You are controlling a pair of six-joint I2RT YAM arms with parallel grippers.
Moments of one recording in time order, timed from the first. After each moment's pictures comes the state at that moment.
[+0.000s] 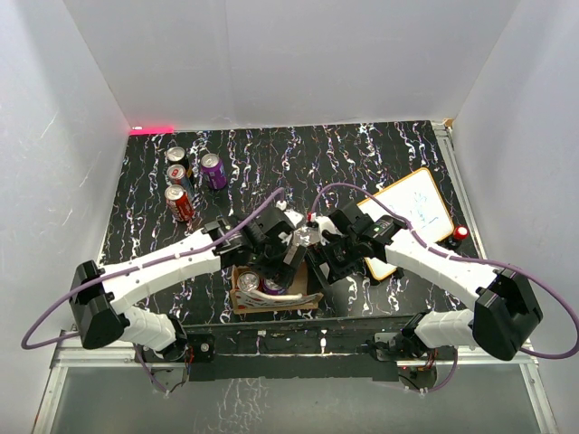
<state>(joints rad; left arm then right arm) -1.04 1.36 1.19 -0.92 -0.06 -0.48 0.71 1.28 0.90 -0.73 -0.53 0.24</state>
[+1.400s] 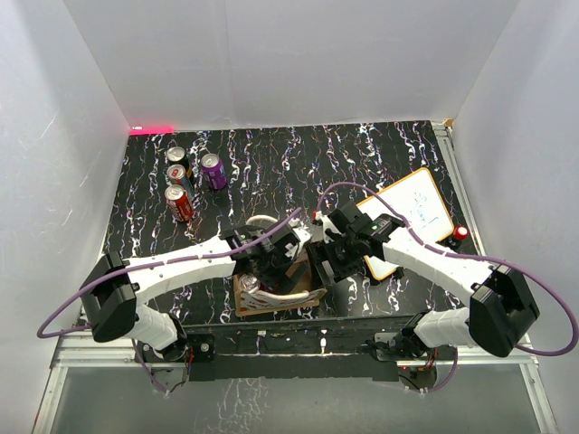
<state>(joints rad) -1.05 1.44 1.04 -0.75 -0.04 -0.25 0.70 1.31 0.90 -0.76 -0.39 0.31</state>
